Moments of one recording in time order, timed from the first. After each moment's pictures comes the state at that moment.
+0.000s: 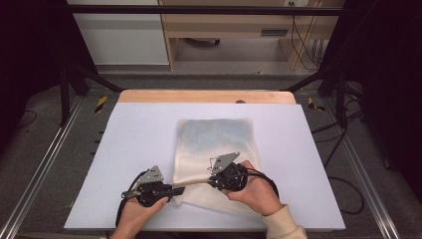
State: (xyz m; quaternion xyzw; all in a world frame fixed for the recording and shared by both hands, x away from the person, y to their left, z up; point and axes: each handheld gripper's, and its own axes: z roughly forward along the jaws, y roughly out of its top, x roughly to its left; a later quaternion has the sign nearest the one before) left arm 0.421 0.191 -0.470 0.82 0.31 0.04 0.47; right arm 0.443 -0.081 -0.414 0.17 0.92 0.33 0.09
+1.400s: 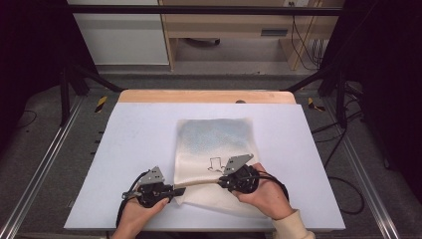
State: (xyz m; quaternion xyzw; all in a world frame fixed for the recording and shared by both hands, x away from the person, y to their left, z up) left arm 0.420 0.189 -0.470 0.83 0.30 0.04 0.47; right arm 0.436 -0.108 -0.415 0.20 0.92 0.34 0.10
